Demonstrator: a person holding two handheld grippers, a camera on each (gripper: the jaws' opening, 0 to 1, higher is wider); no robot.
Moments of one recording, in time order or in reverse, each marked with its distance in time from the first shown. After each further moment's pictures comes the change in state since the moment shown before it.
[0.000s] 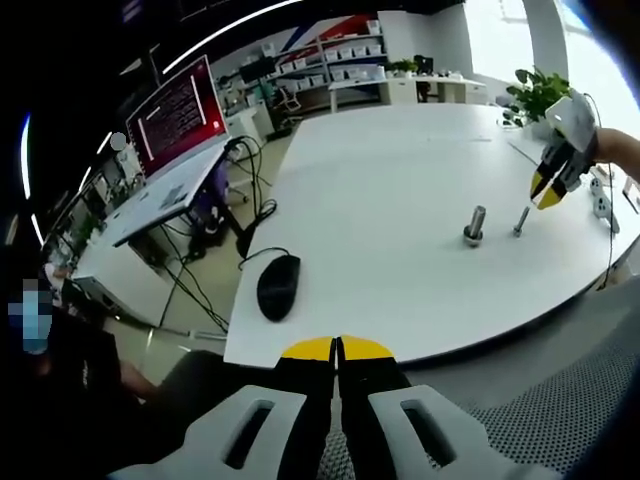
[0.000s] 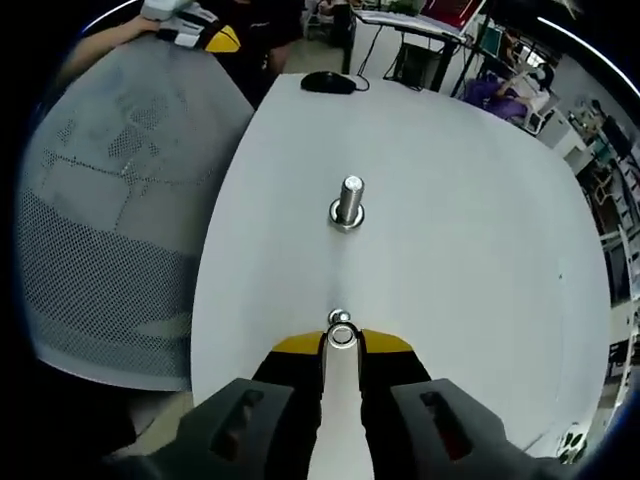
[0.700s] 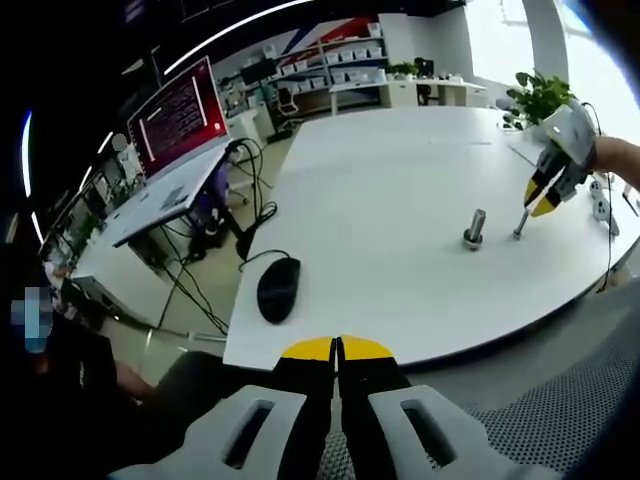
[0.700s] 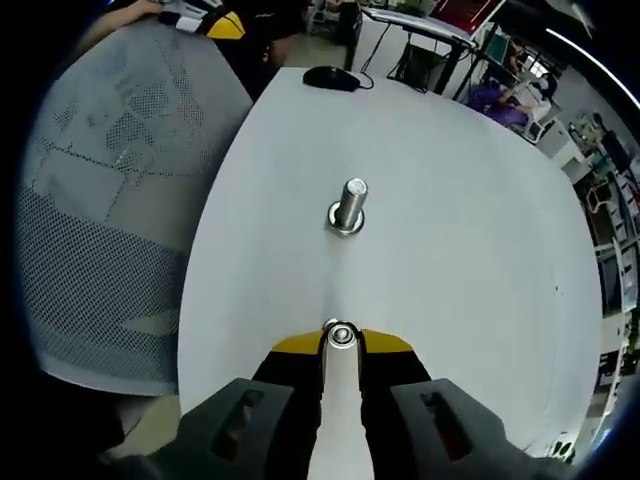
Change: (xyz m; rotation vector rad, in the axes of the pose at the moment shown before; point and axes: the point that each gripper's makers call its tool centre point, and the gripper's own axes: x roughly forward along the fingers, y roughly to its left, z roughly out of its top) left arm 0.000 0.000 0.002 -0.008 -0.013 -0.001; right arm 0.010 -0.002 0.003 -0.041 0.011 -0.040
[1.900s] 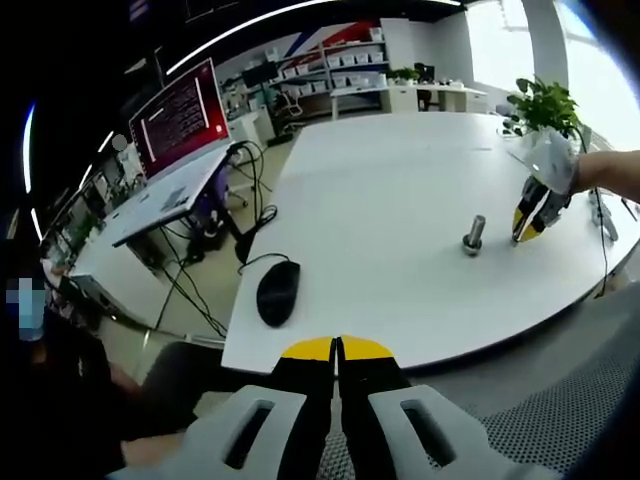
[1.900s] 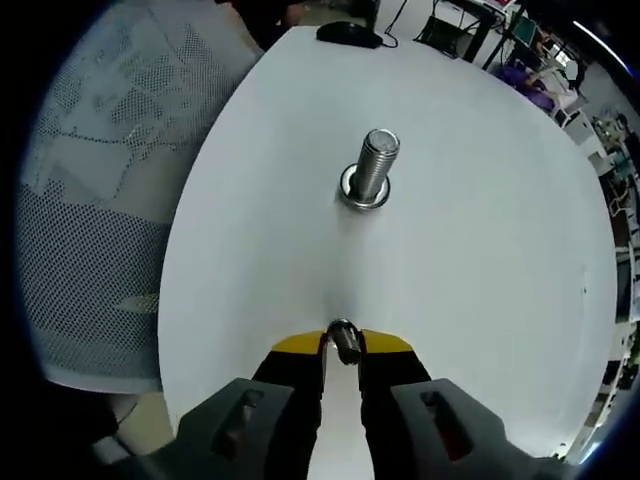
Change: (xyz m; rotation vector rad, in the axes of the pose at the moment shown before) left arm 0.000 0.001 0.002 -0.012 -0.021 -0.008; right arm 0.048 0.009 -0.016 -0.007 0.135 0.086
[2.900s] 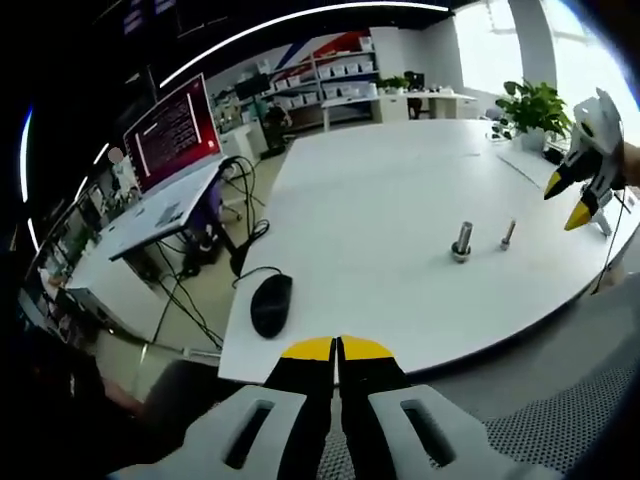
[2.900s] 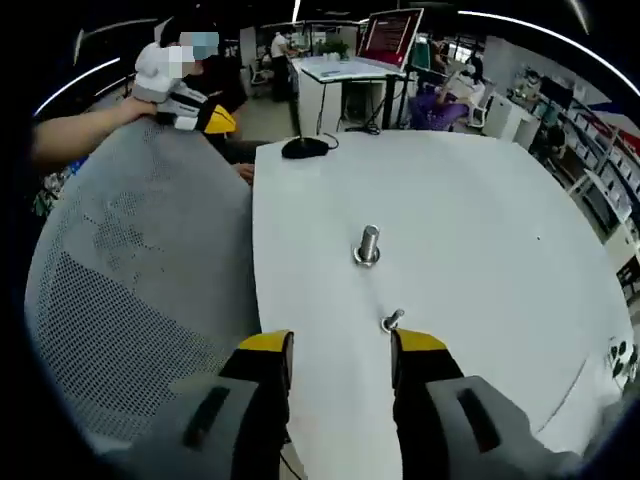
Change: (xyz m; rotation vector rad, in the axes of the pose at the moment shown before) left arm -0.008 -0.014 0.009 0.038 -0.063 -0.029; right arm -0.133 0.061 0.020 0.433 -0.436 -0.123
